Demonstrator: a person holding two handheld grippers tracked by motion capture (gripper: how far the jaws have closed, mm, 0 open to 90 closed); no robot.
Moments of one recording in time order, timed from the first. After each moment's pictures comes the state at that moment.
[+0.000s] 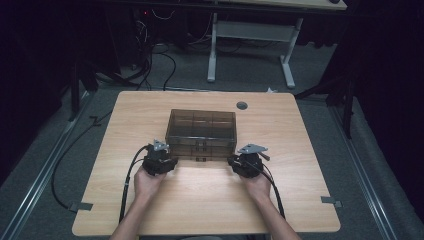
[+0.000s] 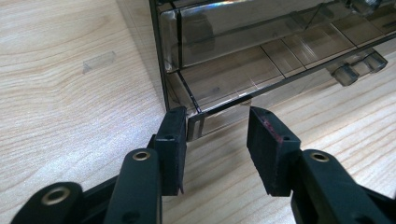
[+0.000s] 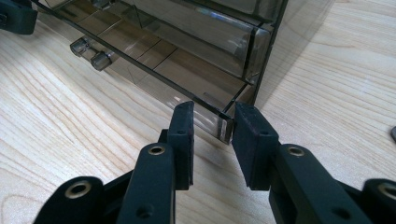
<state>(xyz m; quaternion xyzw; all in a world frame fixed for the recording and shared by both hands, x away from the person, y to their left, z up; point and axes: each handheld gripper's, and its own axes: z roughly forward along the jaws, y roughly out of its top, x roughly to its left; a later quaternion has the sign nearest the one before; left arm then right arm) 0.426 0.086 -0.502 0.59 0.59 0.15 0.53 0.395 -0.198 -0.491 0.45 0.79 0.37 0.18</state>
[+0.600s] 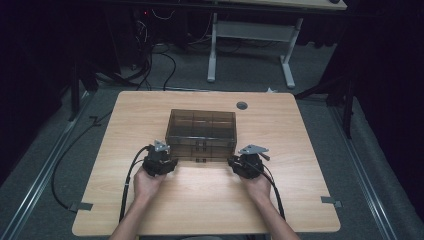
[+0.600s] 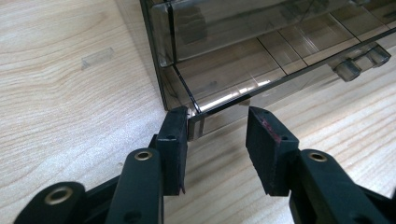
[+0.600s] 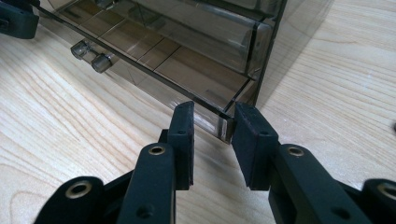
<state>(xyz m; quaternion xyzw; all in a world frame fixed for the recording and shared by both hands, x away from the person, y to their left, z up) 0.422 0.085 -0.501 0.60 0.59 0.15 0.52 0.392 -0.198 -0.491 0.46 0.79 0.37 0.17</state>
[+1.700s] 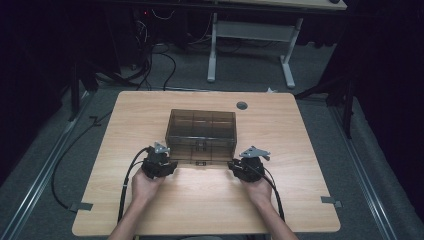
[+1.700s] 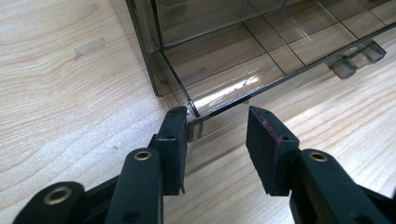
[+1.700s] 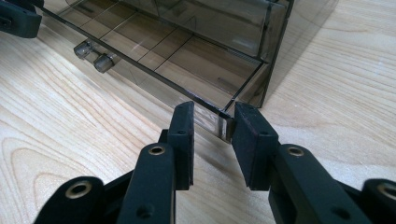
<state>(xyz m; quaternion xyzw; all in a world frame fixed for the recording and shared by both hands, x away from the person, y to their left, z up) 0.412 0.086 -0.497 0.62 0.58 0.14 0.51 0.382 -0.200 -0.492 0.46 0.79 0.38 0.16</state>
